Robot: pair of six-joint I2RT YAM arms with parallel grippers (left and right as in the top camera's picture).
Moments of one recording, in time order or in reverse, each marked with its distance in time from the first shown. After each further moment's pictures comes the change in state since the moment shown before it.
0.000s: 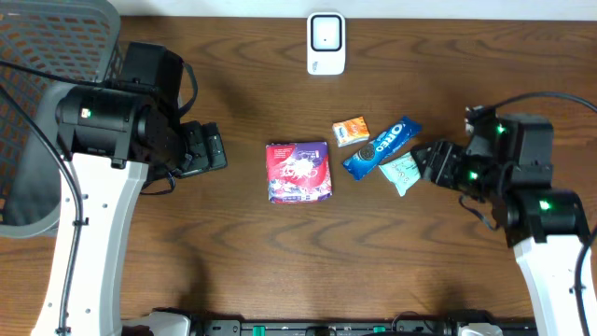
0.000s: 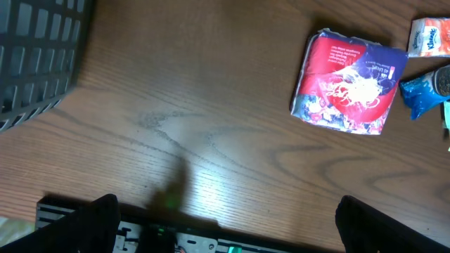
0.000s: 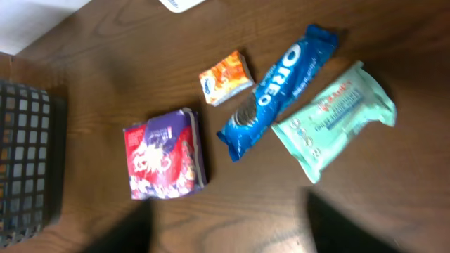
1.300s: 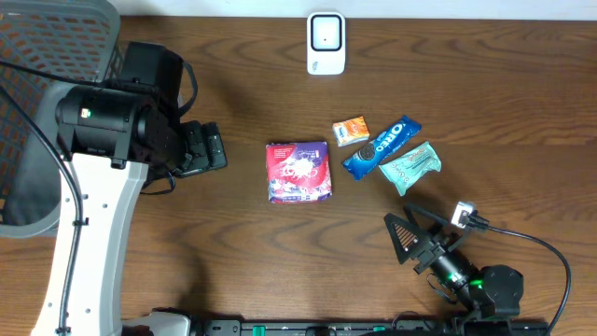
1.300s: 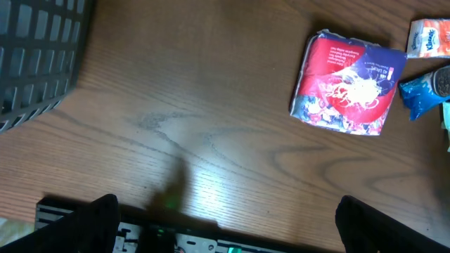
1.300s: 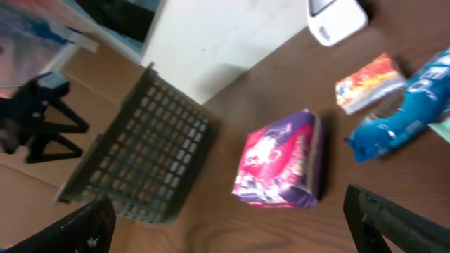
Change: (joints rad) left arm 0.000 0.000 0.000 0.003 0.000 0.000; right arm 0.000 -1.105 -1.042 0.778 -0.319 0.484
